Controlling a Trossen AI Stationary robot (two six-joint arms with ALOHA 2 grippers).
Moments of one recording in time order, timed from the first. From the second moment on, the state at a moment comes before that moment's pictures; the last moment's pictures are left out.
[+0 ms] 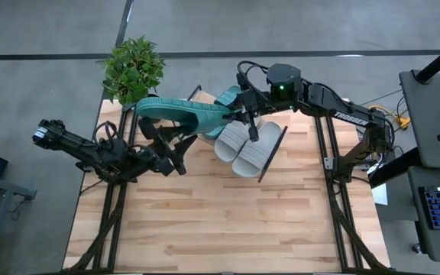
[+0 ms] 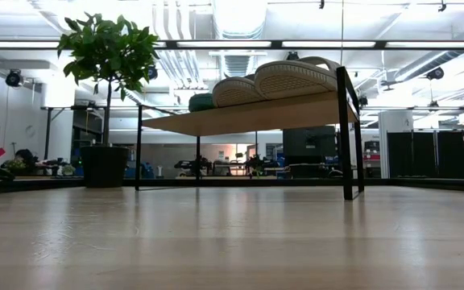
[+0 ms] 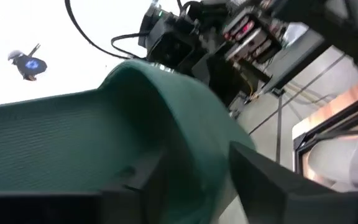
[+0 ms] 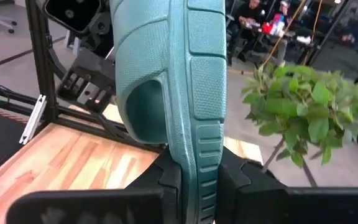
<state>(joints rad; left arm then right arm) -0.38 1.10 1.05 0.41 -0.89 1.24 -0.21 1.58 1.83 -0.49 -0.34 -0.33</state>
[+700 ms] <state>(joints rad) -0.41 1.08 1.04 0.41 -1.23 1.53 -0.39 1.47 1.82 -0.69 -0.32 -0.24</state>
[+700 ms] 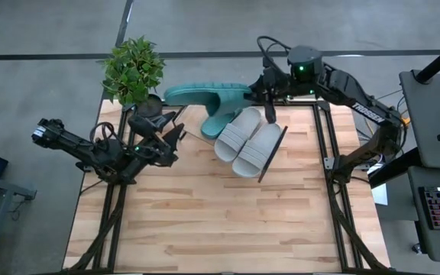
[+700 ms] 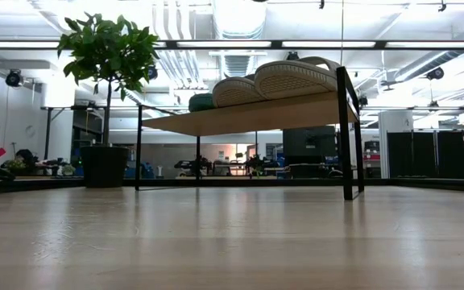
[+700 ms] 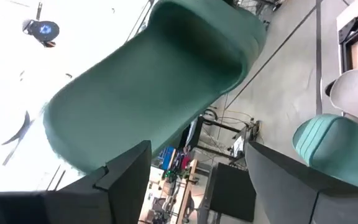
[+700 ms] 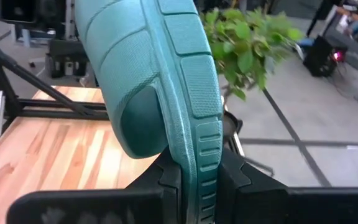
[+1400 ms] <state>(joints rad) -0.38 1.08 1.02 0.33 -1.21 1.74 -0.46 1.44 1.82 -0.97 -0.48 -0.09</state>
